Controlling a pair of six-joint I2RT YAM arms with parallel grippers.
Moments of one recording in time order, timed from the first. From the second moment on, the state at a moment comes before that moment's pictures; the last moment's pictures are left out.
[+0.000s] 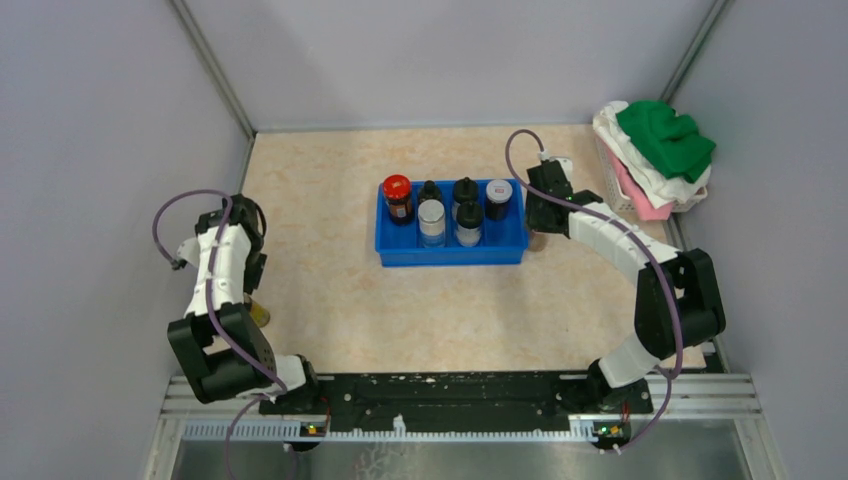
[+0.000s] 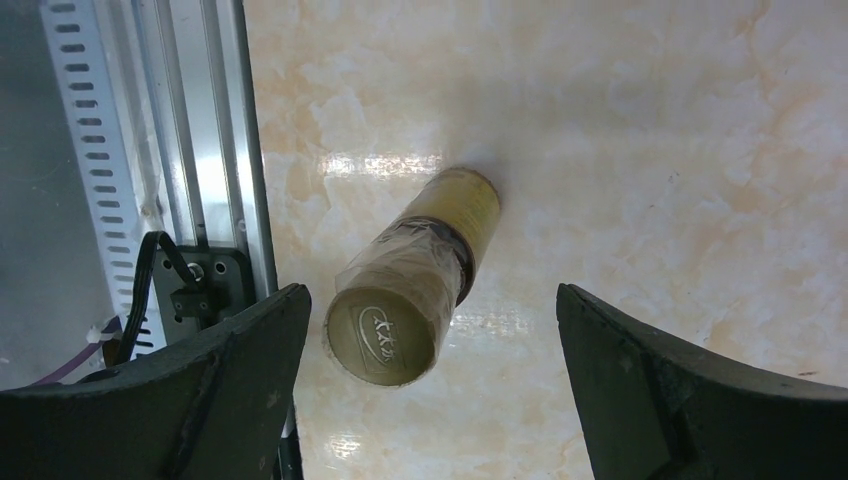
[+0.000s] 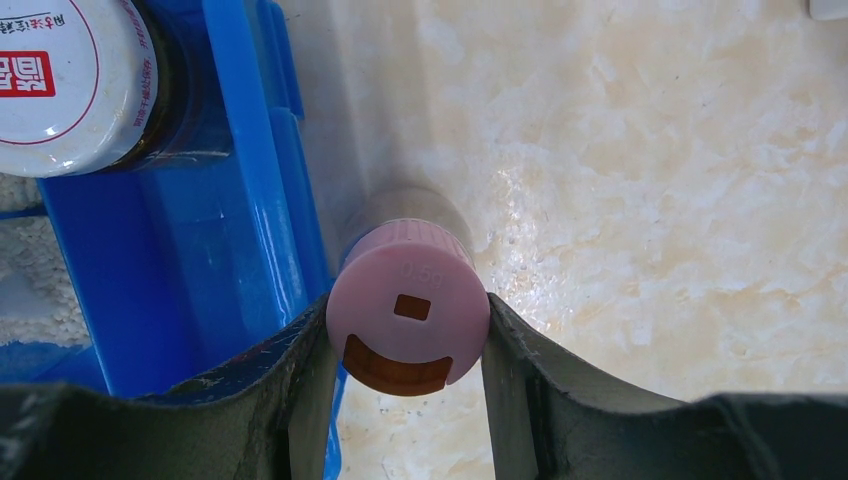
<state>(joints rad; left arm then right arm) 0.31 1.36 1.08 -1.23 -0.59 -1.22 0.37 1.57 1.10 -0.48 0.34 0.39</state>
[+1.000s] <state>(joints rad) 0.32 1.35 1.07 -1.28 -0.65 -1.31 0.38 1.57 1.08 -0.43 0.35 0.39</state>
